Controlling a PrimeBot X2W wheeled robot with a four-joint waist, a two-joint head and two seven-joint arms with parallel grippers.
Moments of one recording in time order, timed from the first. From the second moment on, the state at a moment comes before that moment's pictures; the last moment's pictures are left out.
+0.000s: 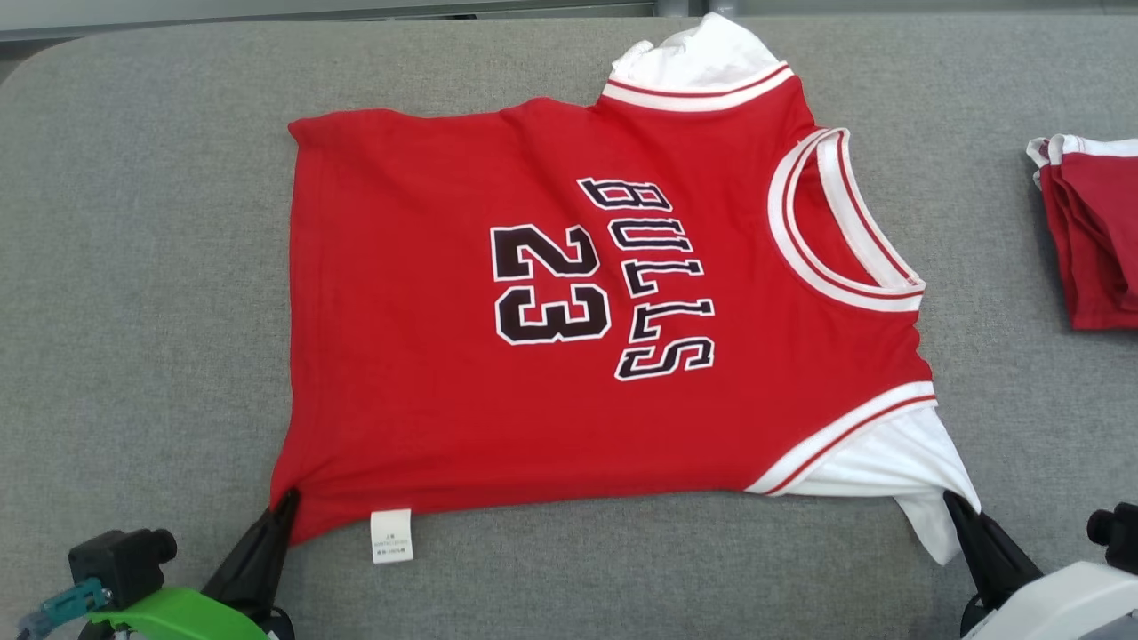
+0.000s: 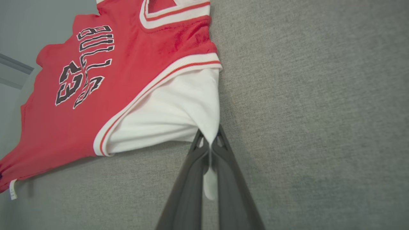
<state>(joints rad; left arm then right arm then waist) -0.12 0.66 -0.66 0.15 -1.13 0.00 -0.26 0.24 -0.05 -0.16 -0.22 0.53 0.13 0.32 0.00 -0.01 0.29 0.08</state>
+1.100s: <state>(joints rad) -0.32 0.86 -0.54 -0.21 -1.42 0.15 0.27 -0.24 -0.06 -0.28 -0.30 0.54 0.13 0.87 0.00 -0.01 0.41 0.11</state>
